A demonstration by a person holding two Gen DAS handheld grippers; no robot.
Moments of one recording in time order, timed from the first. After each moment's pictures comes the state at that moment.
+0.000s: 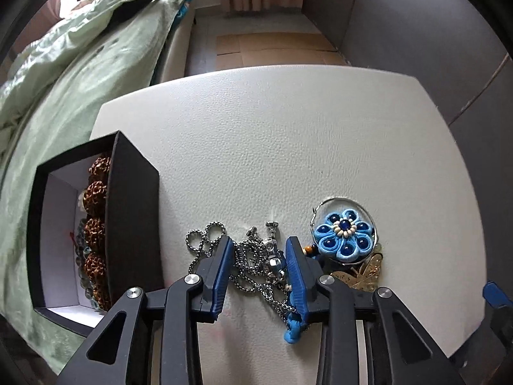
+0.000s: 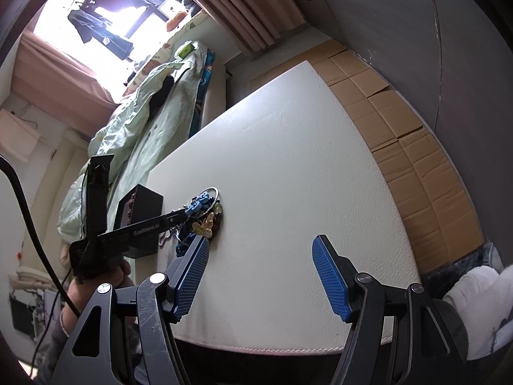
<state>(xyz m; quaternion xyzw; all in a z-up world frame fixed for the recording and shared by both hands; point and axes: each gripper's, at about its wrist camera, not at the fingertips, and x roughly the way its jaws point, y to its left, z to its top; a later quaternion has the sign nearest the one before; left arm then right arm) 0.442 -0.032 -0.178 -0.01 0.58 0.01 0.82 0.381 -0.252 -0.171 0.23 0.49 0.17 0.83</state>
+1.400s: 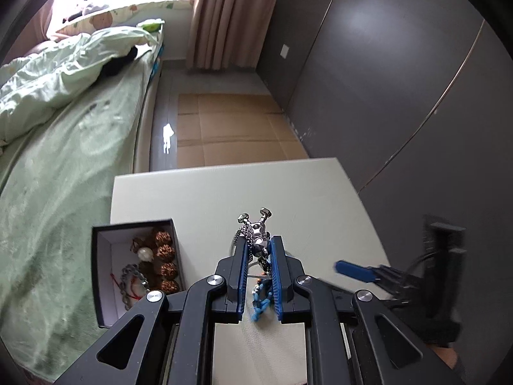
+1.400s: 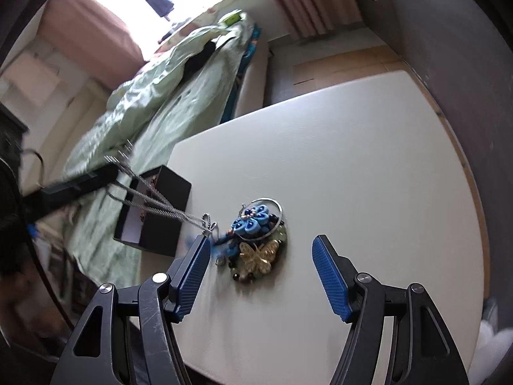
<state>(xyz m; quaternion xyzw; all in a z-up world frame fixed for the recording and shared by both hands) 0.403 0.011 -0.048 -0.09 0.46 -0.11 0.88 0.435 -0.160 -0.168 0.12 0.50 0.25 0.82</state>
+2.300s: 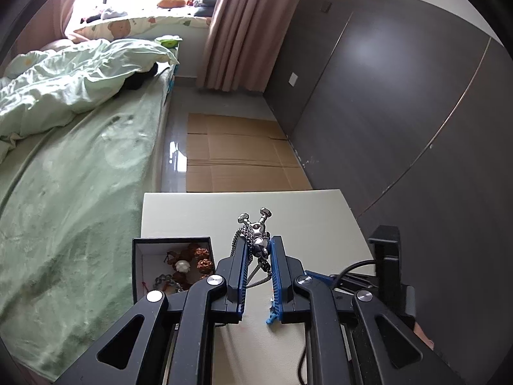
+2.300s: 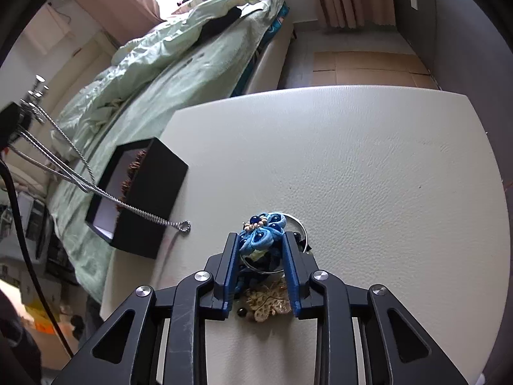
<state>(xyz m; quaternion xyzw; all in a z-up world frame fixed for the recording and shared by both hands) 0.387 0.066 -0.020 -0.13 0.42 -0.10 0.89 0.464 -0.108 -0.186 0.04 0.52 0.28 0.81</state>
